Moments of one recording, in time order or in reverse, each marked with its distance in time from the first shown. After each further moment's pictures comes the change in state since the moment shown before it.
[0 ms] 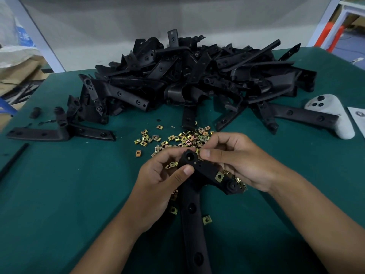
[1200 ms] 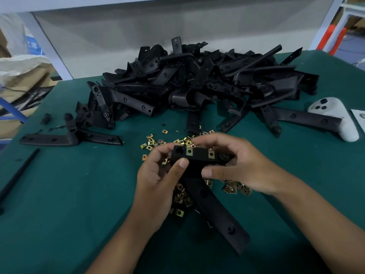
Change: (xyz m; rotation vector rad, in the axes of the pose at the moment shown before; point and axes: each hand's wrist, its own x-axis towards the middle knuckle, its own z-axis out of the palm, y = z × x) left_hand 0.002 -0.004 -0.002 0.053 0.190 0.157; right_hand -0.003 0.000 -0.002 -0.297 -0.067 -0.141
